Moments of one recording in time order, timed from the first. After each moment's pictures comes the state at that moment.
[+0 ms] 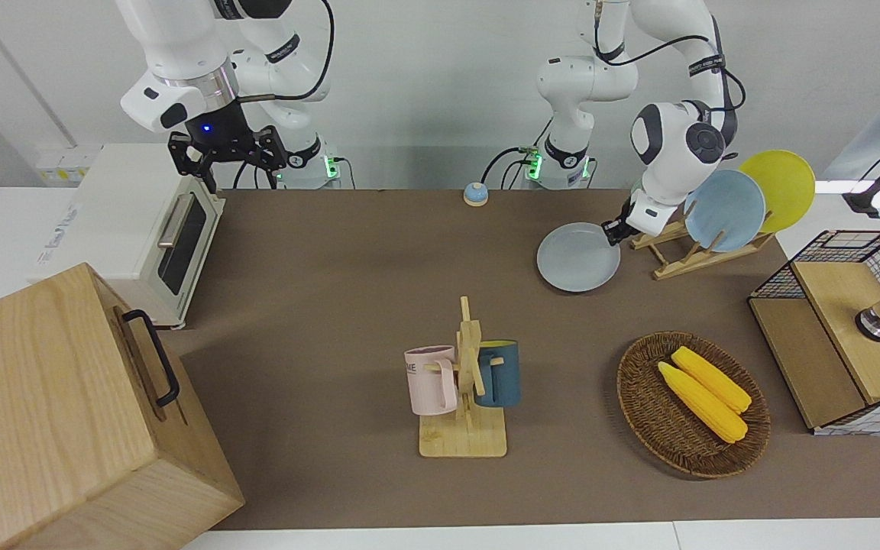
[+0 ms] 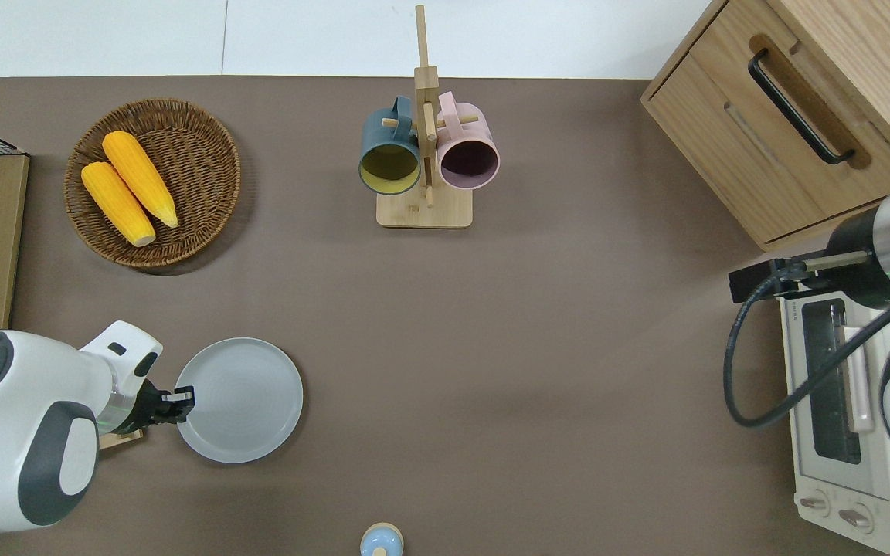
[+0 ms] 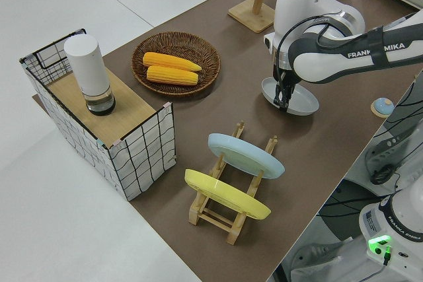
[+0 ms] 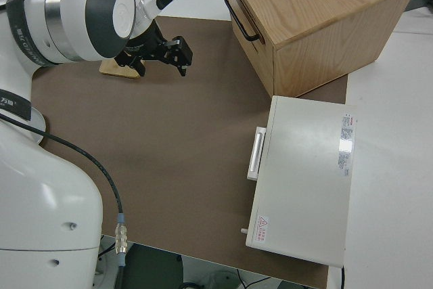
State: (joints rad) left arm -0.03 -0.16 0.05 -2.41 -0.06 2.05 -0.17; right arm -0.26 0.02 0.38 -1.49 -0.02 1.48 0.04
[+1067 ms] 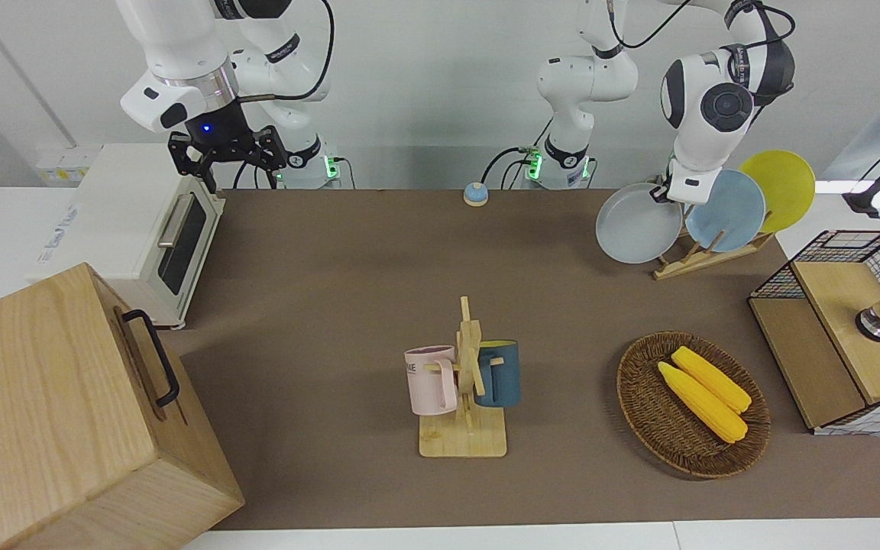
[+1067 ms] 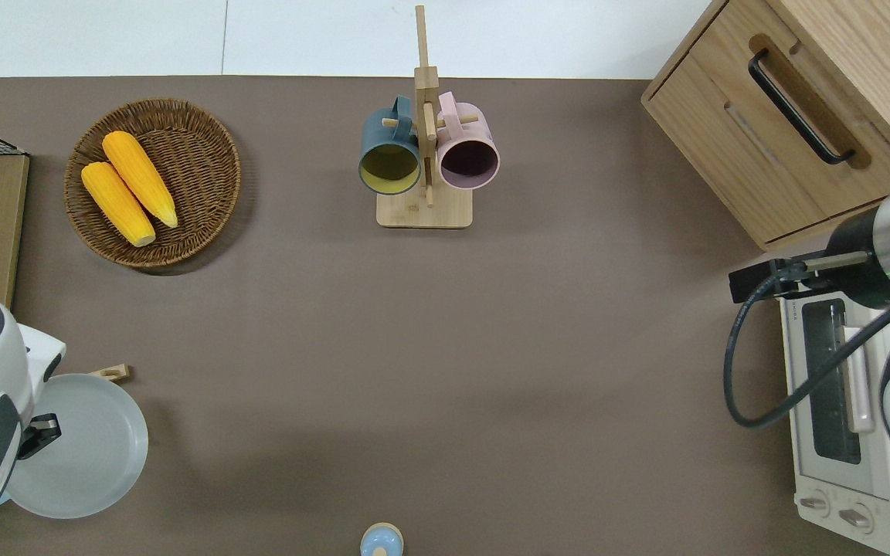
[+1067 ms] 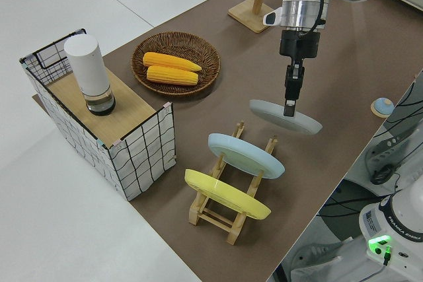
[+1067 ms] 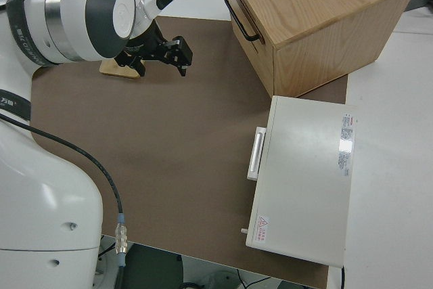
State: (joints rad) left arm -0.08 -0.22 0.05 -2.18 0.51 1.49 -0.51; right arm -0.26 0.02 0.38 -1.49 -0.02 1.48 0.04
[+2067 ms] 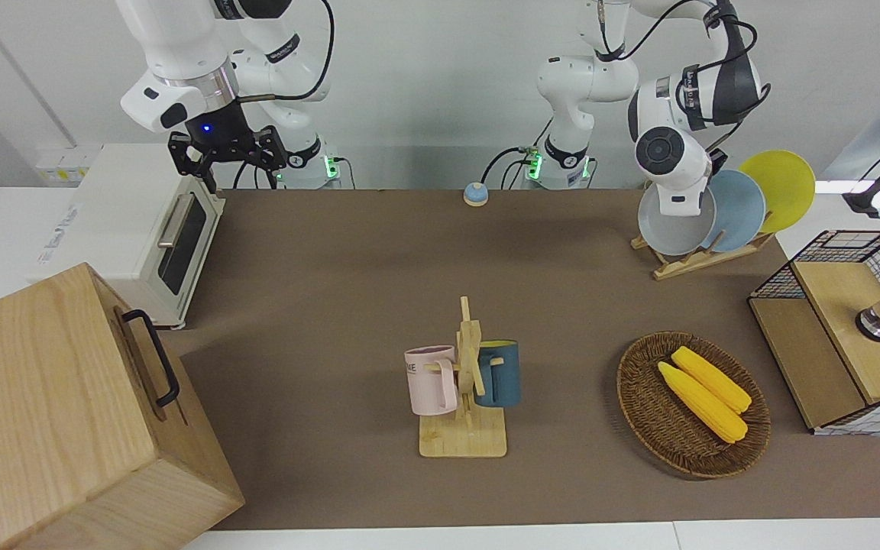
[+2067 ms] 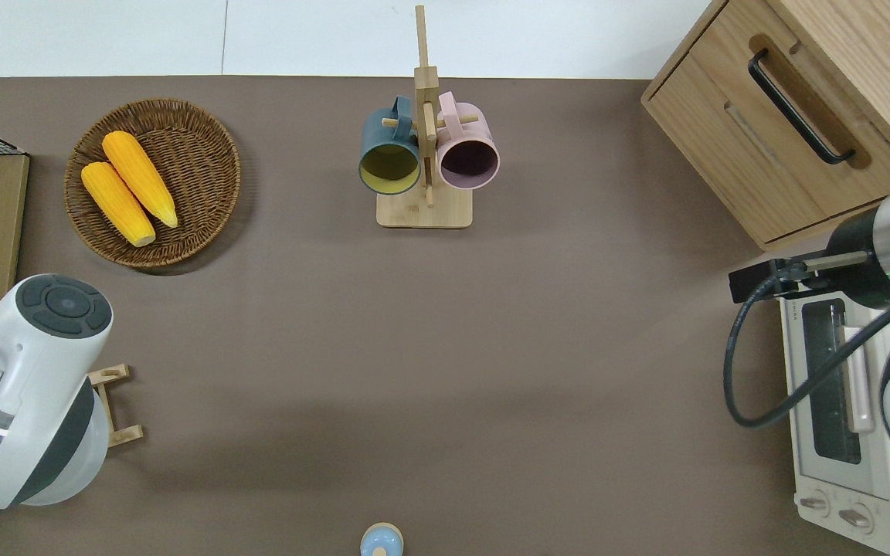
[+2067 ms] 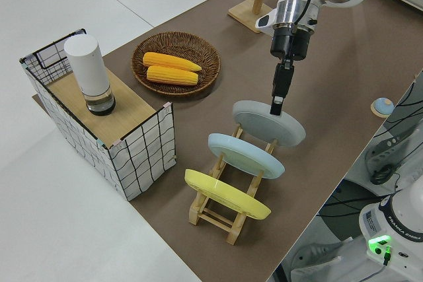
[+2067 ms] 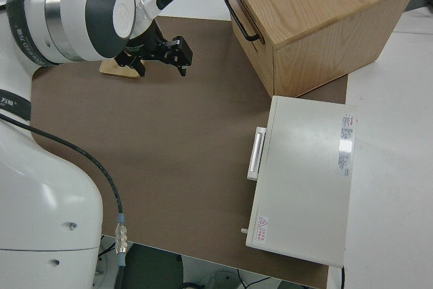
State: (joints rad) left arm -0.09 -0.12 0.00 -2.15 0.73 1.42 -0.65; right arm -0.26 0.02 0.38 -1.49 -0.02 1.48 0.04
